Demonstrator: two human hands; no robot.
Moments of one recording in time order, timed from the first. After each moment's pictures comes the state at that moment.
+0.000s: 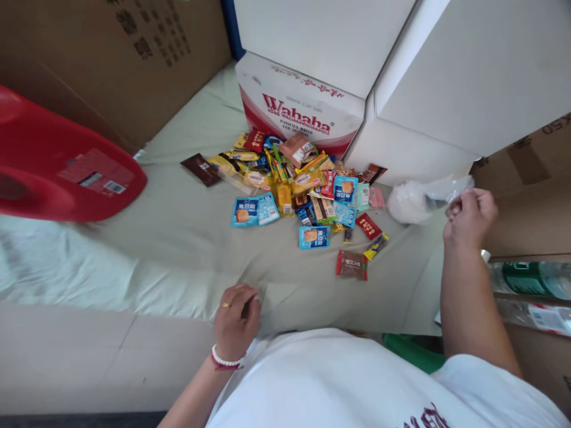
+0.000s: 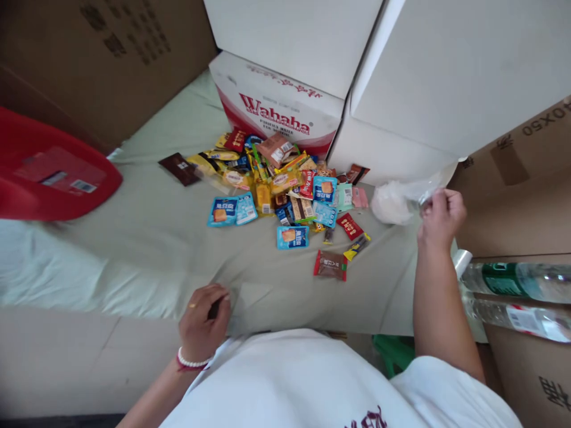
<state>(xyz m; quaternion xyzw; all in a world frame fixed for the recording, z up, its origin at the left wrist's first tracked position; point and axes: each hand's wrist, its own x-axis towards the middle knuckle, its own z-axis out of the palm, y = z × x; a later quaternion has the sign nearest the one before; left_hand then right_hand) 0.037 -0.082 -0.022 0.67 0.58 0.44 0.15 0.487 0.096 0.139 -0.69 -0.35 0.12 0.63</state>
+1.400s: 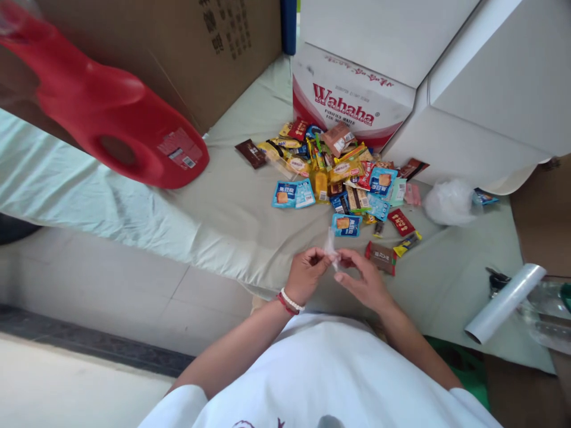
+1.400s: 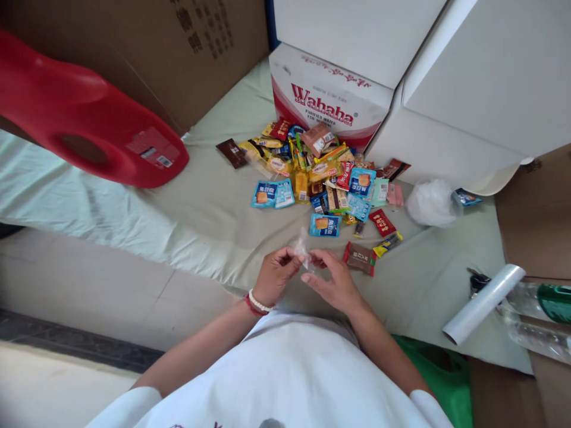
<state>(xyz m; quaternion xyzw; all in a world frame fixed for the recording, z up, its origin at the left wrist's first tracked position) 0.114 -0.040 0.032 0.32 0.51 0.48 0.64 0.283 -0.038 0.053 -0.49 -0.70 0.42 0.31</state>
